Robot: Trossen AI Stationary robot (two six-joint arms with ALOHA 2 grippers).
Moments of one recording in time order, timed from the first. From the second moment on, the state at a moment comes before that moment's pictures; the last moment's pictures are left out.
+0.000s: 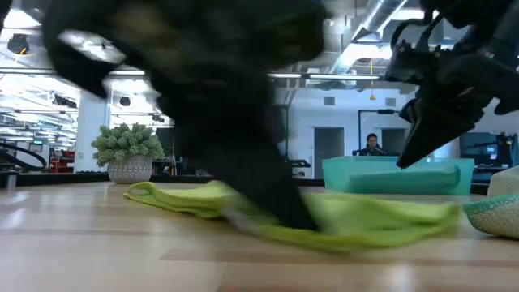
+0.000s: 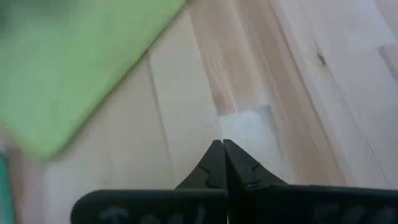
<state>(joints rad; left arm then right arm) -0.47 2.14 1.29 -0.06 -0.05 -0.29 0.40 1.36 0.60 -0.27 0.33 0.50</state>
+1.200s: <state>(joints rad) -0.70 1.62 0.77 -0.31 0.09 -0.63 0.10 2.10 1.16 0.31 0.03 0.21</state>
